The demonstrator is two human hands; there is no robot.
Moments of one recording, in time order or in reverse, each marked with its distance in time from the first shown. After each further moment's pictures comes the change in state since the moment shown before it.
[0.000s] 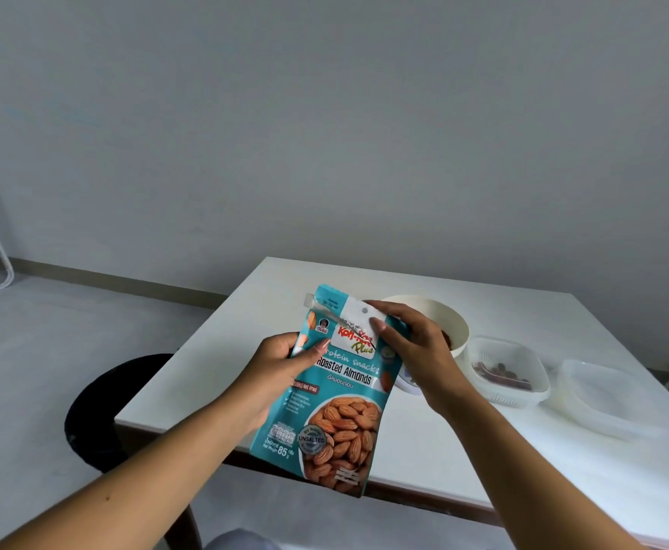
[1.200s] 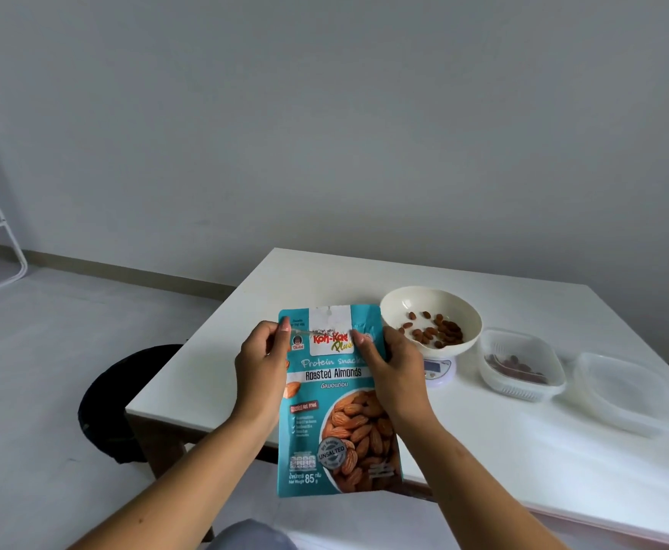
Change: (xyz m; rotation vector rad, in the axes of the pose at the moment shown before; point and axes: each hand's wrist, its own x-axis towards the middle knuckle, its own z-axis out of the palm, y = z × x) left_hand 0.013 -0.037 -0.014 0.129 0.486 0.251; right_hand -0.009 0.036 0.045 -0.076 0.077 -0.012
